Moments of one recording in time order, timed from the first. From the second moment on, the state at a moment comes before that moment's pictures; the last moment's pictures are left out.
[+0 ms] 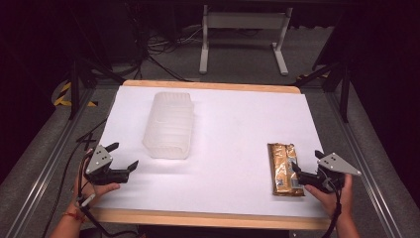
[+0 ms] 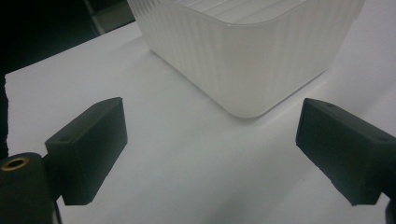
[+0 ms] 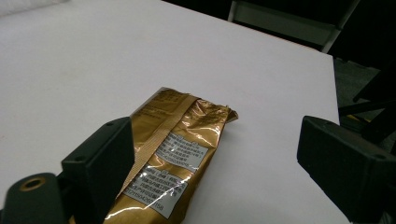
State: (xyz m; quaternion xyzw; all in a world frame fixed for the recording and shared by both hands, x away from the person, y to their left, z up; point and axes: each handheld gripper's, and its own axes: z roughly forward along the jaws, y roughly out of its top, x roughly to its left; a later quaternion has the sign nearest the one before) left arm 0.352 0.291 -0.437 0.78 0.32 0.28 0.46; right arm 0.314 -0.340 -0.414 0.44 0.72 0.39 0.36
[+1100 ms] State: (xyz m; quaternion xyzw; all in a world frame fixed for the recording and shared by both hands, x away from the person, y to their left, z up) left arm 0.352 0.285 -0.442 0.79 0.31 0.27 0.45; right arm 0.339 -0.329 -0.400 0.43 0.75 0.40 0.31
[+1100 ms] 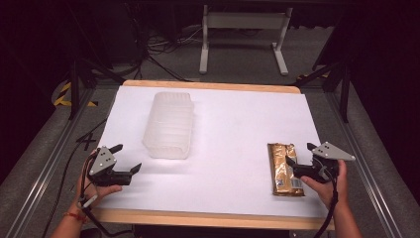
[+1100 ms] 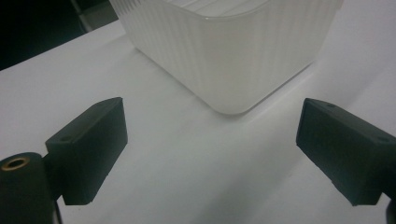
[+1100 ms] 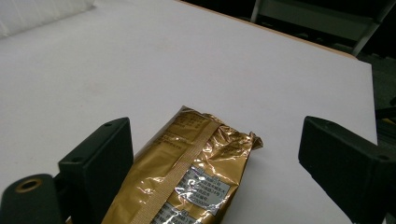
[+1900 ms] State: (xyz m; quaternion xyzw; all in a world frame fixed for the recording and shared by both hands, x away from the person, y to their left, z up) left arm 0.347 0.279 -0.439 0.80 0.30 0.27 0.45; right arm 0.402 -0.331 -0.405 0.47 0.79 0.33 0.21
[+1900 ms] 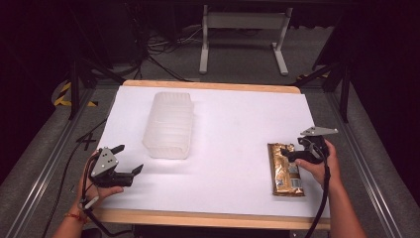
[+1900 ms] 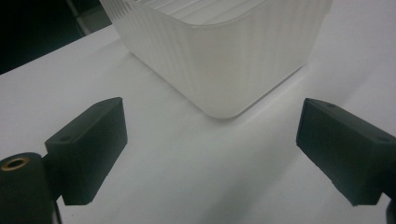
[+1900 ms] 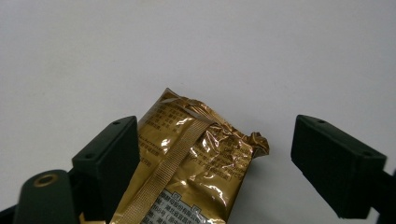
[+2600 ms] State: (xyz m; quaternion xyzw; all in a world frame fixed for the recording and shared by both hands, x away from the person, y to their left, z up) left arm 0.349 0.284 -0.439 0.80 0.30 0.28 0.44; right arm 0.414 -0.342 -0.433 0.53 0.76 0.37 0.11
